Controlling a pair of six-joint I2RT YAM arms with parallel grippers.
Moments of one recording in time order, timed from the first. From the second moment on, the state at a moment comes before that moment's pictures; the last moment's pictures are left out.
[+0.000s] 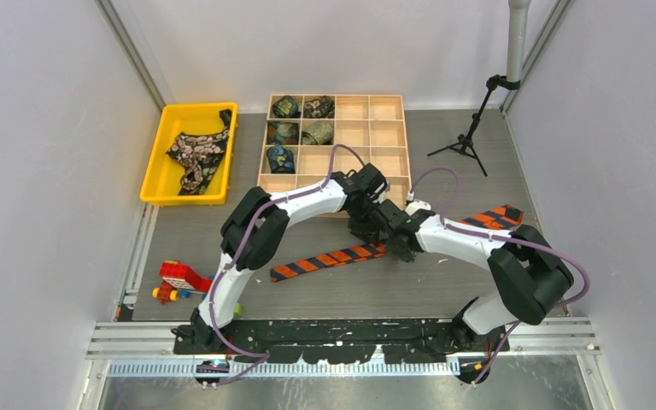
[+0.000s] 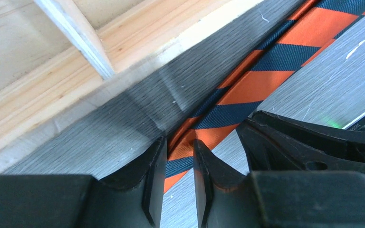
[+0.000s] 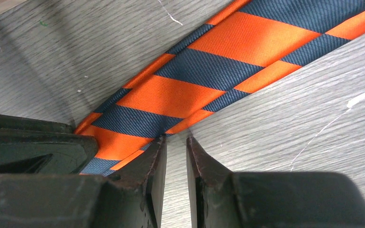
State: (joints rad) left arm -0.86 2.19 1.69 -0.66 0.30 -0.51; right arm 0.70 1.49 0.78 -0.62 0.38 1.10
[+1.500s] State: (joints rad) left arm -0.58 0.99 0.60 -0.77 -0.08 -0.71; right arm 1.07 1.57 1.09 -0.39 0.22 0.88
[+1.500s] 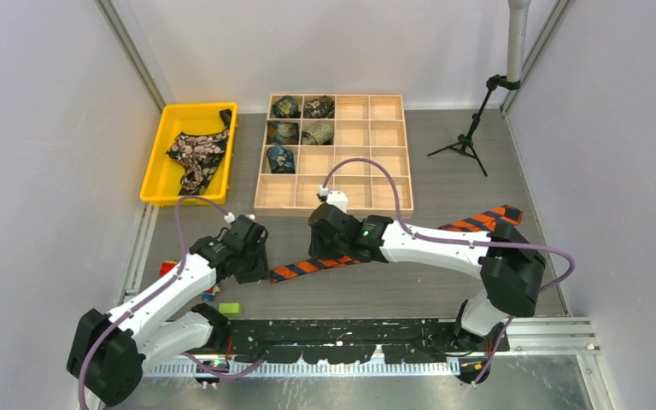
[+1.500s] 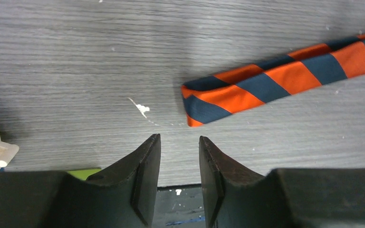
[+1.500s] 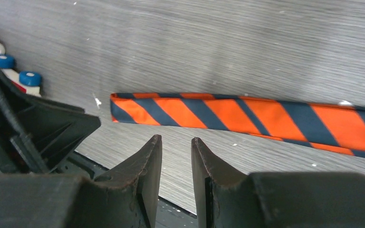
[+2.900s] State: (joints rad) left arm -0.42 0.89 0.37 -0.49 0.06 -0.90; right arm 1.09 1.86 1.14 -0.23 0.12 0.87
